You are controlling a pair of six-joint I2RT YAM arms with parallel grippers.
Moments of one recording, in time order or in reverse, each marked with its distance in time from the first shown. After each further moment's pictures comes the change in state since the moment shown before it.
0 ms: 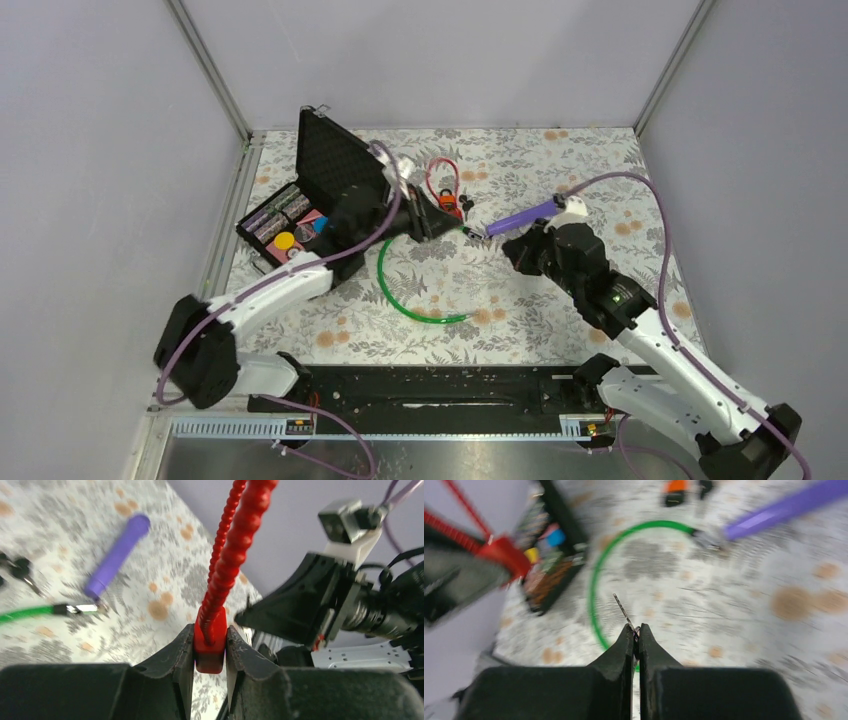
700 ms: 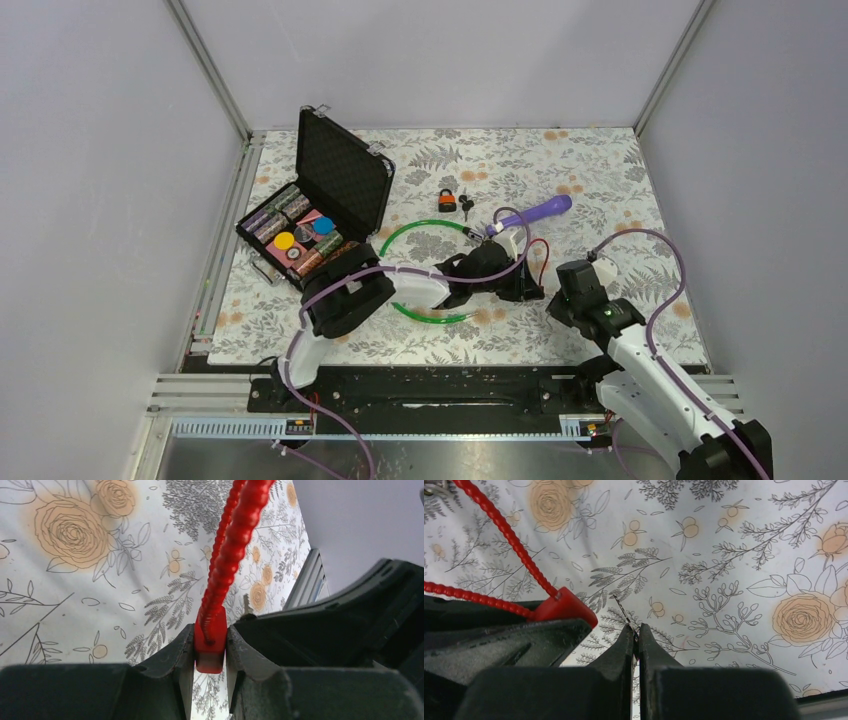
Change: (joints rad) left arm -0.446 0.829 0.317 0.124 -0.241 -0.203; right arm -0.298 -0.080 -0.348 -0.357 0.177 0.187
